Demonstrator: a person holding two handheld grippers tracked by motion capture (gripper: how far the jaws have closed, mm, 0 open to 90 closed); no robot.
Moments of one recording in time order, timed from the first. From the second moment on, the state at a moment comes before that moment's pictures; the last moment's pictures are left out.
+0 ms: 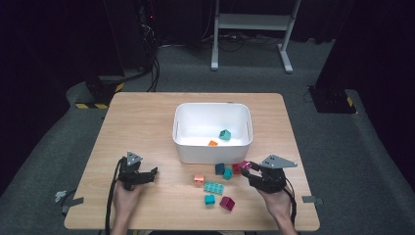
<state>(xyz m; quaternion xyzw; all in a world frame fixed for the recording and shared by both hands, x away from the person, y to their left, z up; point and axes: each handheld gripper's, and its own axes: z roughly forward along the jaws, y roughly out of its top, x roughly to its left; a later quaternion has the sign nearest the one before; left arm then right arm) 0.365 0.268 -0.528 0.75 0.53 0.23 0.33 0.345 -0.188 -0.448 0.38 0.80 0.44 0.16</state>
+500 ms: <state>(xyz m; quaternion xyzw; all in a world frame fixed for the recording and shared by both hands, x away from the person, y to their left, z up) 0.365 0.268 -0.528 0.75 0.53 0.23 0.33 0.364 -0.192 -0.400 0.36 0.79 0.47 0.14</state>
